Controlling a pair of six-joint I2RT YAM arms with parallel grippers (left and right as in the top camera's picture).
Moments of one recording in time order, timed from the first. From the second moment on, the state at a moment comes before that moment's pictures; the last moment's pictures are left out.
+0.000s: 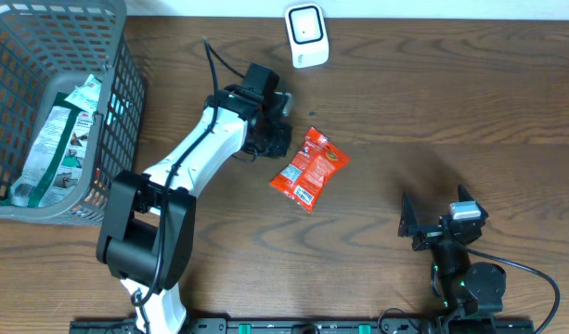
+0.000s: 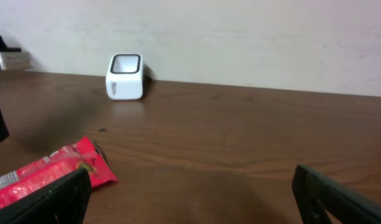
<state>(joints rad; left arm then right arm) -0.40 1.94 1.42 -0.76 0.25 -0.19 0.05 0.01 0.01 -0.06 -0.08 -0.01</state>
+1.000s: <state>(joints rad) -0.63 2.03 1.33 -0.67 0.21 -0.30 0.05 0.01 0.01 -0.06 -0.08 -0.01</state>
